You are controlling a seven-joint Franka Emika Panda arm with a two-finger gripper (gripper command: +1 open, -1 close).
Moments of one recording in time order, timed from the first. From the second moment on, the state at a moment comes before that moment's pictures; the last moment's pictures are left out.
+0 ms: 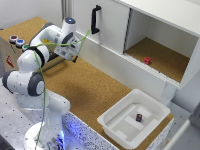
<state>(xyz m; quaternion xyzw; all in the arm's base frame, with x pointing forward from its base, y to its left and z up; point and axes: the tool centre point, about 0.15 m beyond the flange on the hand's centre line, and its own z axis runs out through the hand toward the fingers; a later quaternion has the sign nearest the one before) 0.296 0.241 0.413 -0.98 -0.15 -0.09 0.12</state>
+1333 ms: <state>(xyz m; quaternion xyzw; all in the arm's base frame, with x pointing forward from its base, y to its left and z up) 0.310 0.321 0.348 -0.97 -0.18 -0.07 0.16</state>
